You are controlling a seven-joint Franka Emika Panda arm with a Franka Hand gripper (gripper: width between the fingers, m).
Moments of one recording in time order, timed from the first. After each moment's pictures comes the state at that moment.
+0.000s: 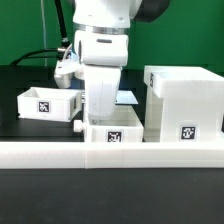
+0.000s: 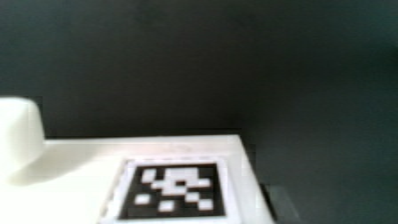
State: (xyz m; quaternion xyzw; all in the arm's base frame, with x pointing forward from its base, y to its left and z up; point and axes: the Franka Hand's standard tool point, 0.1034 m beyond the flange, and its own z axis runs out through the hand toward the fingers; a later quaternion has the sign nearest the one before) arm 0.544 -0.041 0.019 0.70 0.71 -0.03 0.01
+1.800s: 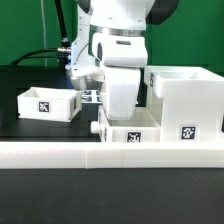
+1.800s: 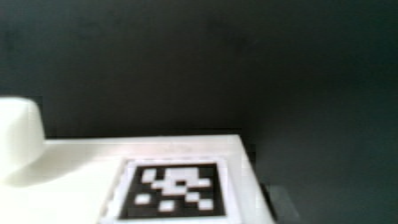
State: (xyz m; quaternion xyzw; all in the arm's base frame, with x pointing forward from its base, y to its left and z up) arm 0.540 -0.008 0.013 0.69 0.72 -0.03 0.01
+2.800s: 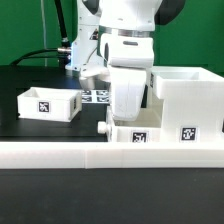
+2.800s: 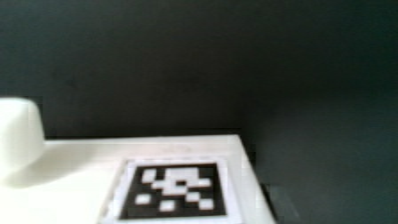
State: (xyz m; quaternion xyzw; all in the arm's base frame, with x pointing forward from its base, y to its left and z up) arm 0.541 0.000 0.012 0.71 0.70 -0.03 0.01
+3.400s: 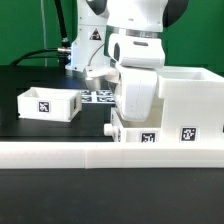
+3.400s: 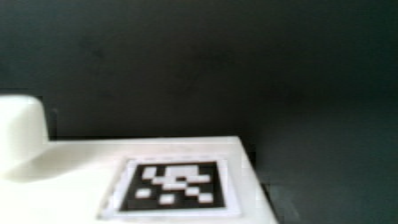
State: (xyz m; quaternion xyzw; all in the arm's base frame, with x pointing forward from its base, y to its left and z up) arm 0.548 0.010 0.011 0.70 0.72 -0.03 0.03
